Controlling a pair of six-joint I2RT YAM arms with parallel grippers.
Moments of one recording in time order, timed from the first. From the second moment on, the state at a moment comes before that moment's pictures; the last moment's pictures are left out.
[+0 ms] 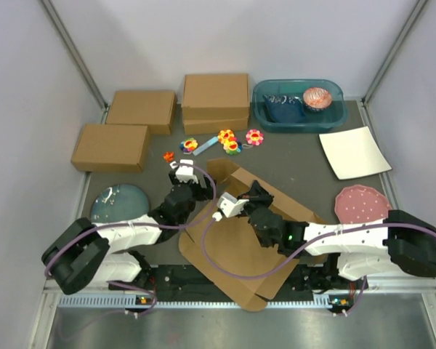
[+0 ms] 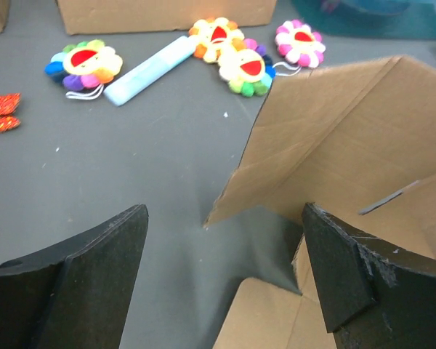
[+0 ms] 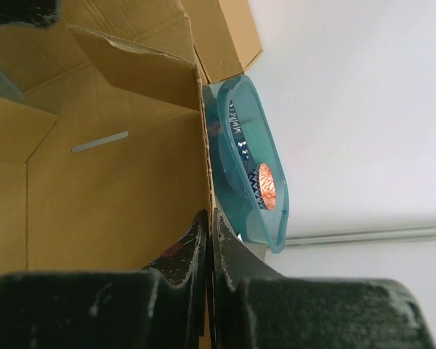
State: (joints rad) left arm -0.77 1.24 0.37 0.63 -0.48 -0.35; right arm 1.29 1.25 0.56 0.47 0.96 -0.93
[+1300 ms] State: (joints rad) left arm -0.66 1.13 0.34 0.60 0.12 -0.50; right arm 1.29 1.24 0.56 0.39 1.04 -0.87
